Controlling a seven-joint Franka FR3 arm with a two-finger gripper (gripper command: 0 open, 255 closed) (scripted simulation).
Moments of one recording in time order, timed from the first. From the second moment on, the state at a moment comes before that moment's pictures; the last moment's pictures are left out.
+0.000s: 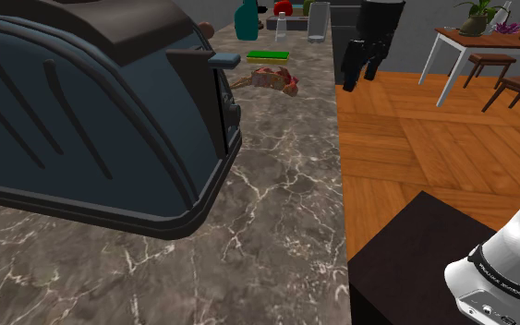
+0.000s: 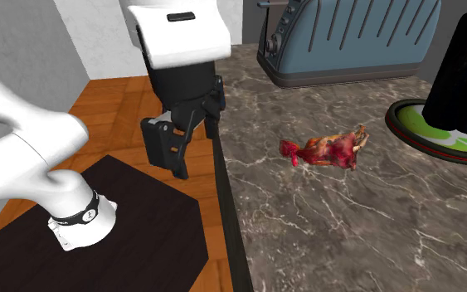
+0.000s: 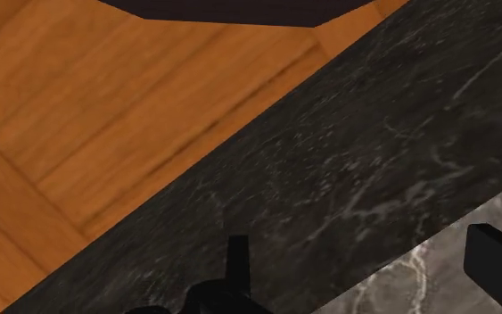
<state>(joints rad) 0.03 -0.43 0.16 -2.07 0.06 1.69 0.08</state>
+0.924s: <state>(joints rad) 0.08 0.10 0.32 -1.49 -0.13 1.59 0.34</state>
